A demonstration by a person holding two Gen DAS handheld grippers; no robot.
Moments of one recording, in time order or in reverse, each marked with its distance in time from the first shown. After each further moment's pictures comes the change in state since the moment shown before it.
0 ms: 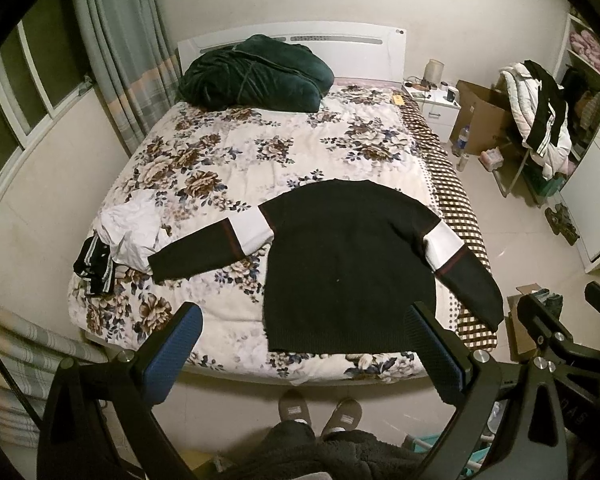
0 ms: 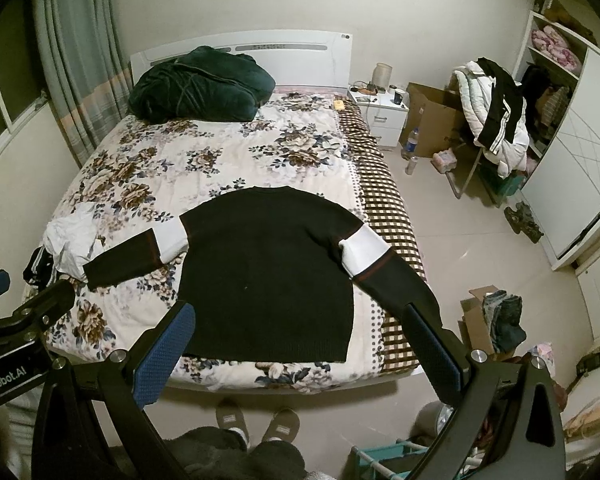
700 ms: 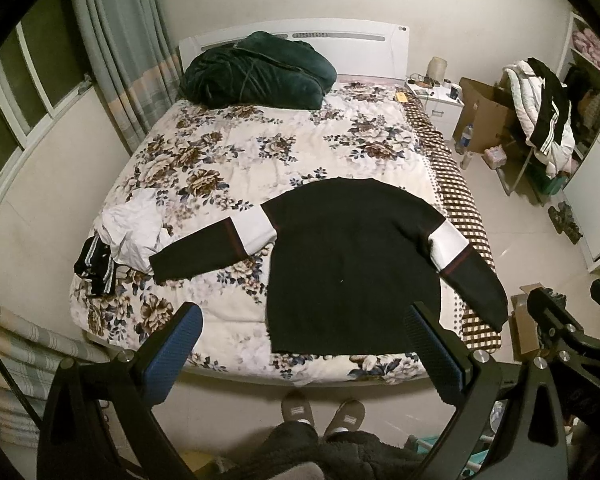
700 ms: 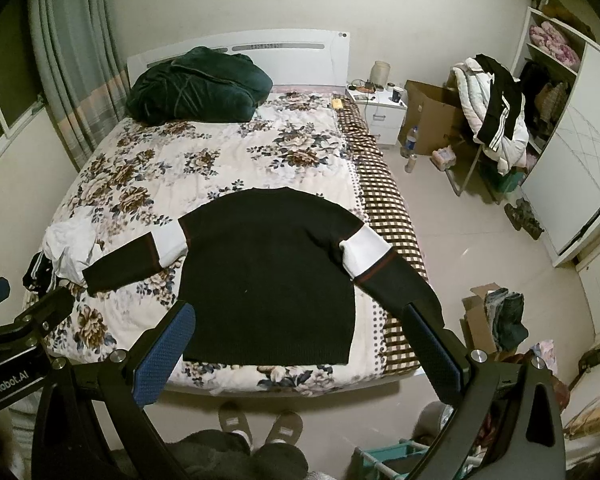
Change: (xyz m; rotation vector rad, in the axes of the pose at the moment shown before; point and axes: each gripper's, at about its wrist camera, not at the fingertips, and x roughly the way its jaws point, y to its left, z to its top) left arm 0.002 0.012 0.003 -0.002 0.005 0.002; right arm -0.001 0.003 0.002 0.011 0.001 0.005
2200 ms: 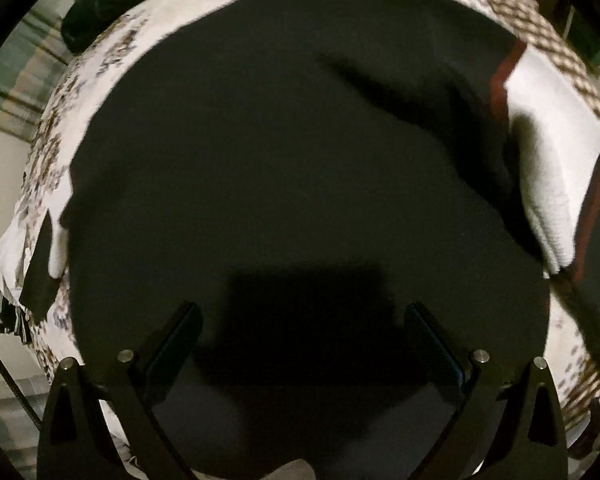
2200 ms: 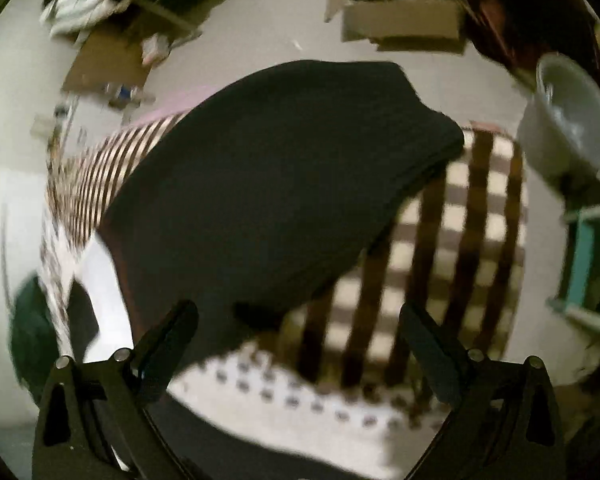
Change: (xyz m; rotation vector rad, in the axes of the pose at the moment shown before) left arm 0.568 -0.274 -0.016 0.249 0.415 0.153; right arm 0.672 -0.457 -0.303 1.477 0.147 -0.036
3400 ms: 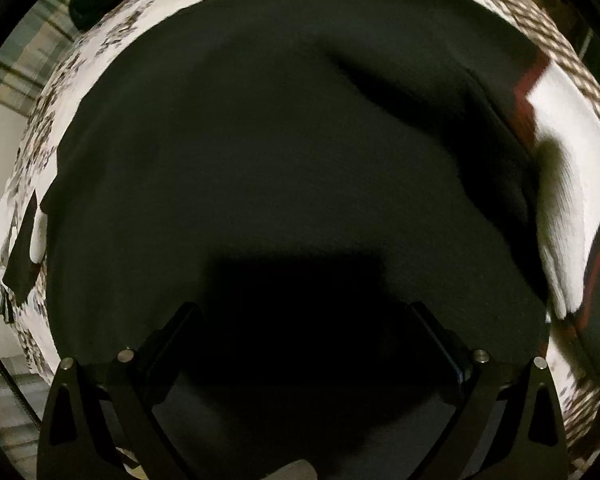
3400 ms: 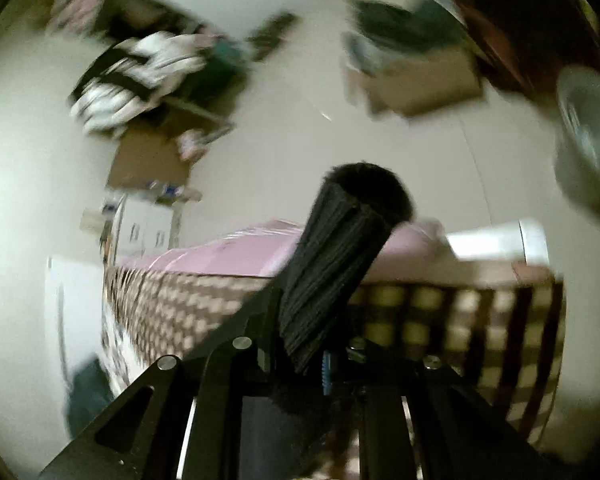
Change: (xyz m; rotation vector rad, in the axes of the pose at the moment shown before) left arm 0.022 0.004 0.019 -0.104 0.000 -0.037; right arm -0.012 0.047 0.110 -0.080 -0.298 0.180
